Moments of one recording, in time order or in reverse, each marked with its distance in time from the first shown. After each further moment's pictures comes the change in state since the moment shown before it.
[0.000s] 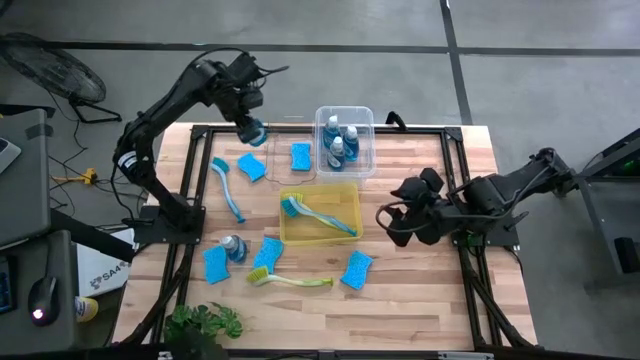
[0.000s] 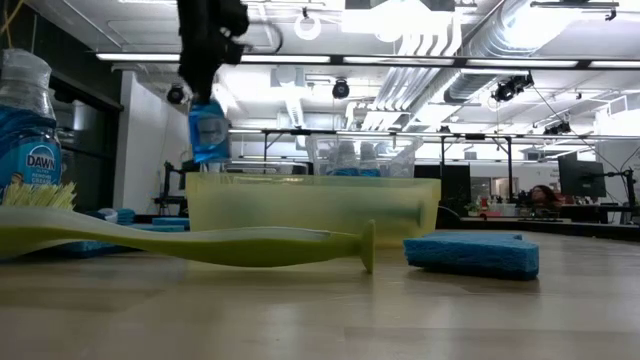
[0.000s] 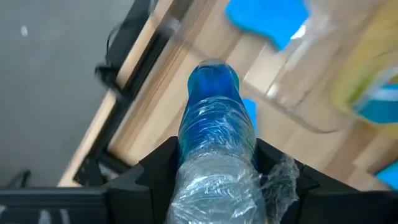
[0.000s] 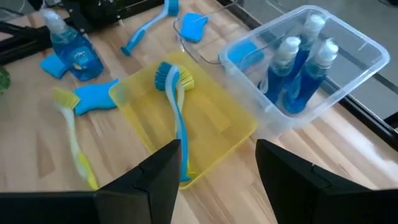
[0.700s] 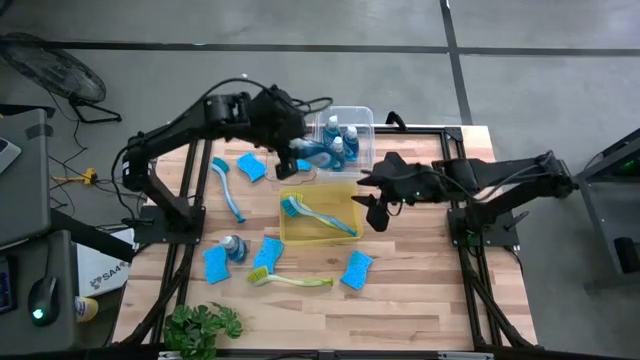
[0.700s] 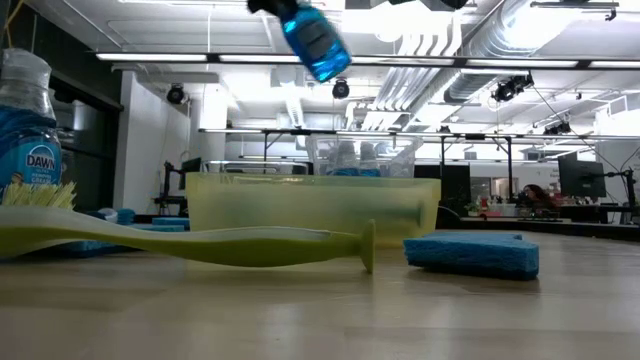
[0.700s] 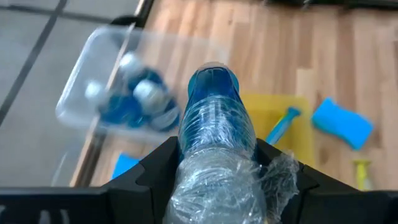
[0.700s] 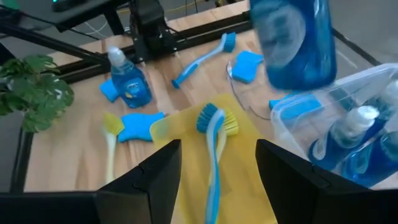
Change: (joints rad) left arm -0.545 0.012 0.208 0.287 0.027 -0.173; right arm -0.291 0.001 -0.092 0.491 -0.365 -0.473
